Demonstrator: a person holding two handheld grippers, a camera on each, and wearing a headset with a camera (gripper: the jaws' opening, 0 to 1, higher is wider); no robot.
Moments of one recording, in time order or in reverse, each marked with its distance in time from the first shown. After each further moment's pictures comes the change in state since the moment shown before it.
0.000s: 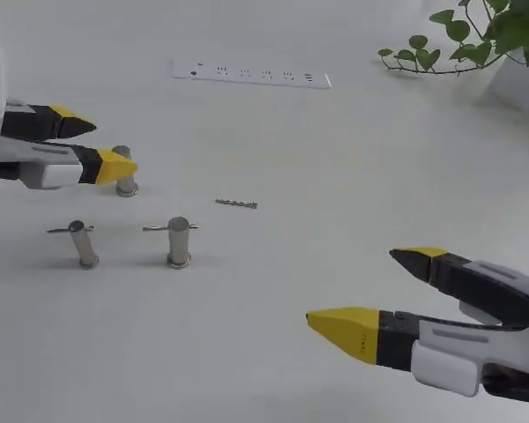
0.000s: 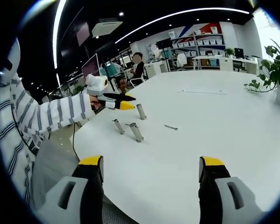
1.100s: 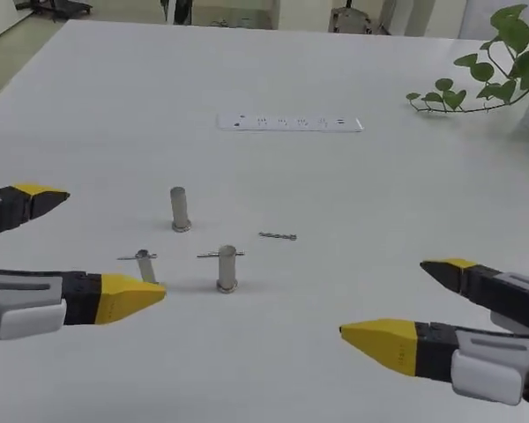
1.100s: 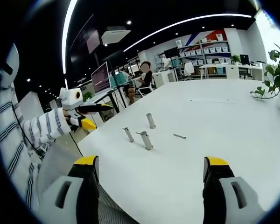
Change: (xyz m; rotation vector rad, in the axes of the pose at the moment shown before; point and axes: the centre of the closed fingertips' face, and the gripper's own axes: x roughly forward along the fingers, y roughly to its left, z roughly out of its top) left arm -0.115 -0.080 0.005 -0.046 -0.070 0.051; right arm -0.010 0.020 0.012 -0.014 -0.089 0.072
